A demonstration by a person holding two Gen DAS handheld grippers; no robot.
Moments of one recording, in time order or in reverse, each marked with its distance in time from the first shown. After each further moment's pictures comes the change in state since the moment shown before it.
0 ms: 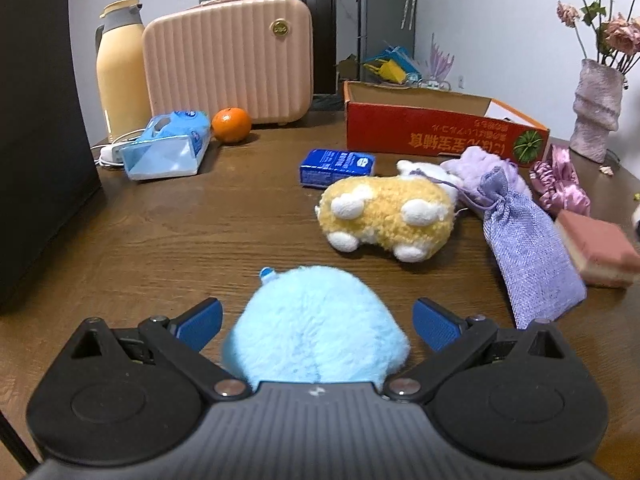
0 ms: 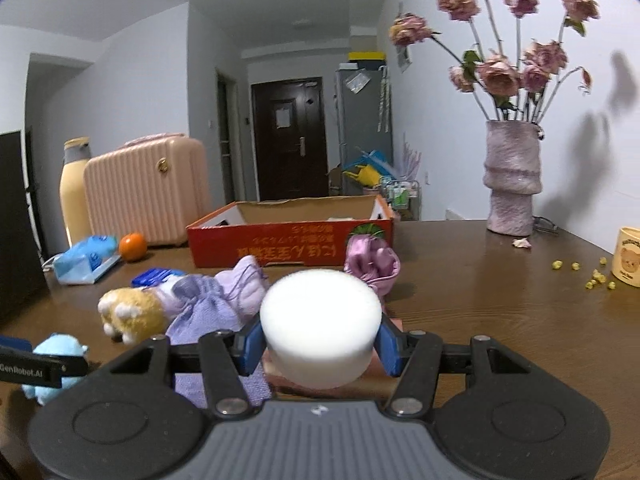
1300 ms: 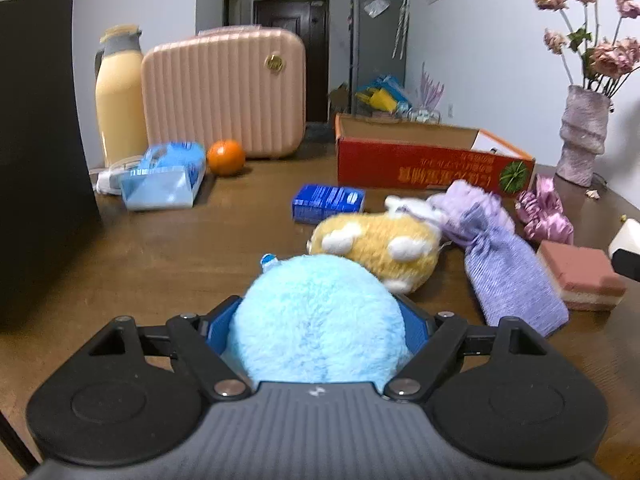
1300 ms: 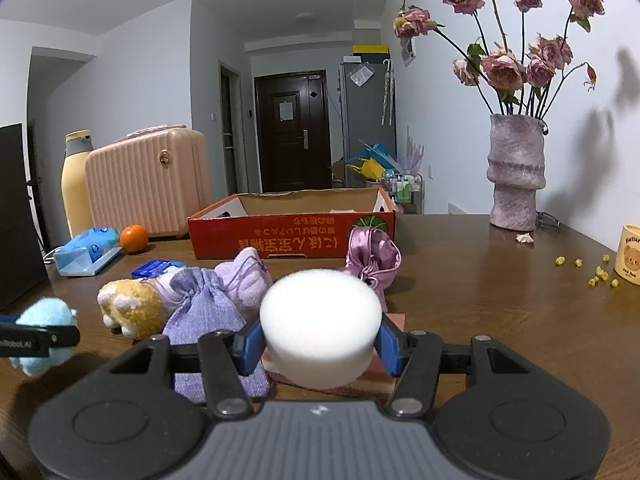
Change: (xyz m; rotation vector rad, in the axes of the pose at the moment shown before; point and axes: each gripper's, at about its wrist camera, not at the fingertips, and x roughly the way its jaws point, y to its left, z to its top) left arm -0.018 -0.001 0.006 -0.001 -0.112 -0.040; right arm 0.003 0.002 -0.003 -0.012 0.025 0.006
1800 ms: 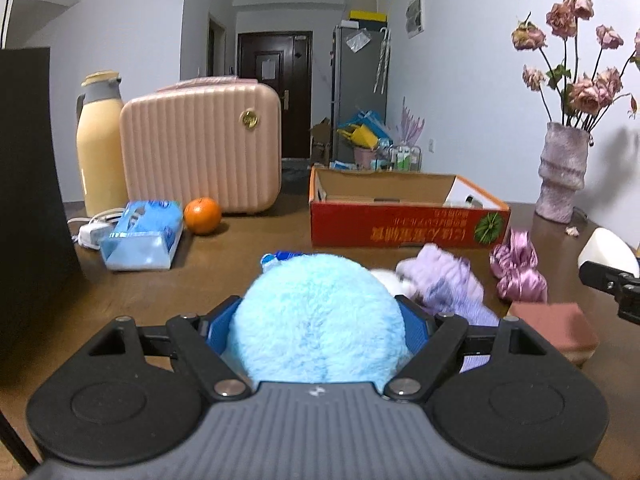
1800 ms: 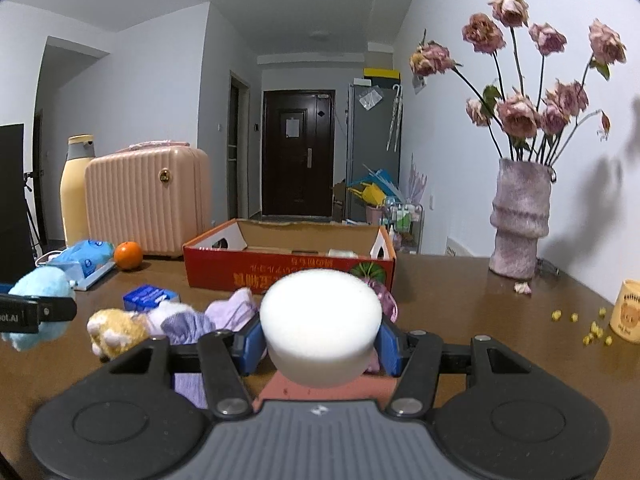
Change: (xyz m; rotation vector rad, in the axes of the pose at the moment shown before) left arm -0.006 -0.016 0.042 0.011 -0.106 -0.051; right arm 0.007 0.005 0.035 -0.078 -0.061 -0.017
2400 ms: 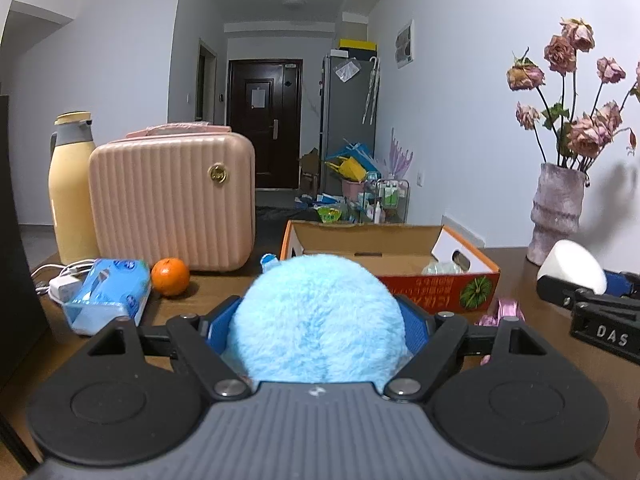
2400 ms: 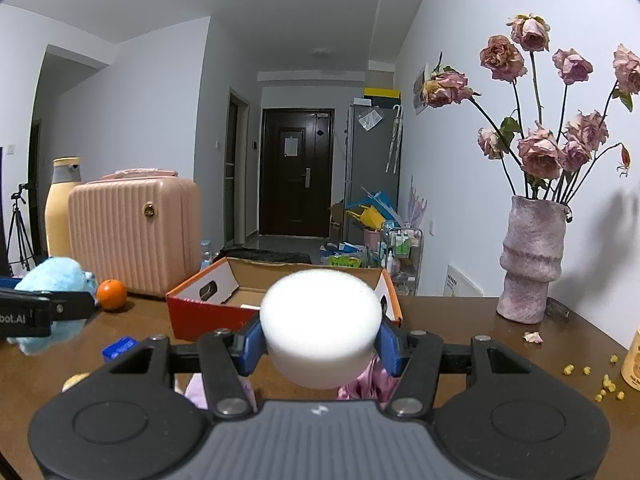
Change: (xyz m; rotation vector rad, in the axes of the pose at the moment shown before) left arm 0.034 -0.026 0.058 -0.007 -0.088 -0.033; right arm 0.048 0.001 0.052 -0.014 -0.061 -0.010
